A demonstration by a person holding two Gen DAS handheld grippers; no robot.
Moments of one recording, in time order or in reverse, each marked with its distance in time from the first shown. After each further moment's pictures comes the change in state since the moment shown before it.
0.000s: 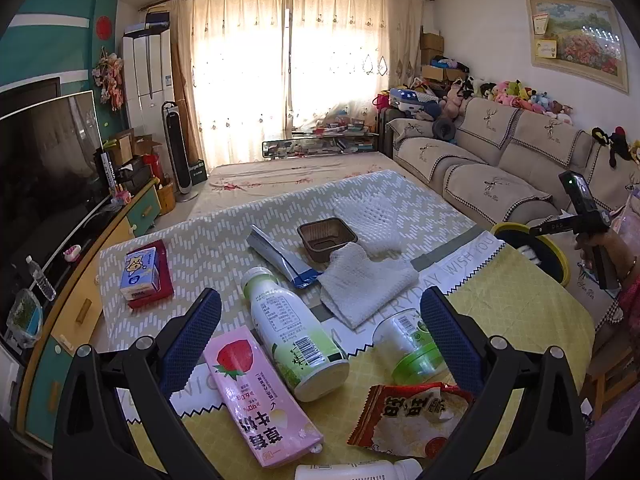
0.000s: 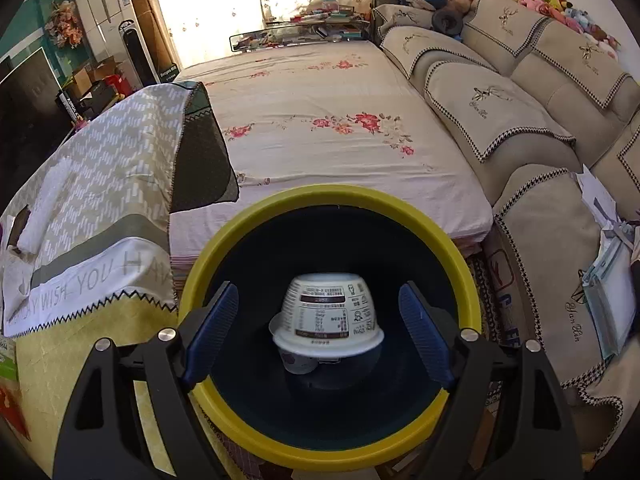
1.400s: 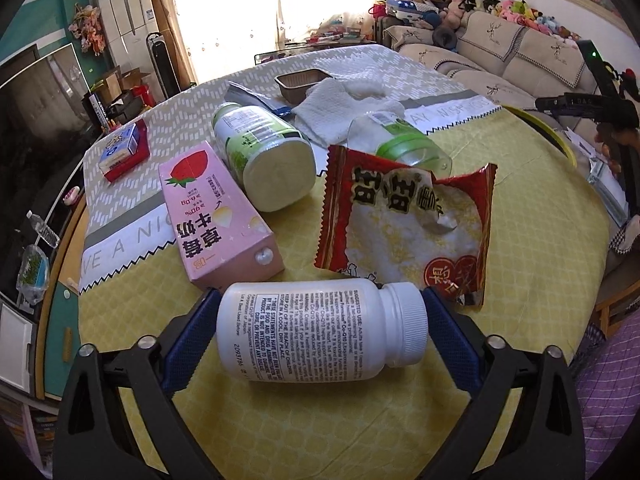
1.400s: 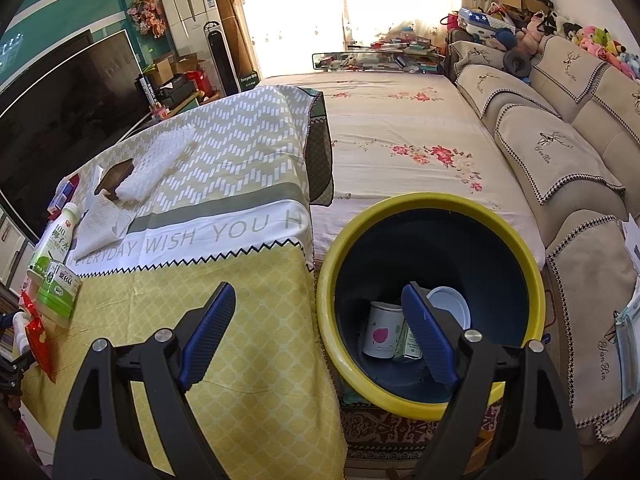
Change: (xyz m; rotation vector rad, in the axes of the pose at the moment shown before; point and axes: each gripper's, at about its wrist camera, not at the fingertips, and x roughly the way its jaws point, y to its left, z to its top) left arm 0.005 -0.031 -0.106 0.051 0.347 0.016; right arm -0.052 0.067 -0.040 -0.157 -0.087 0.217
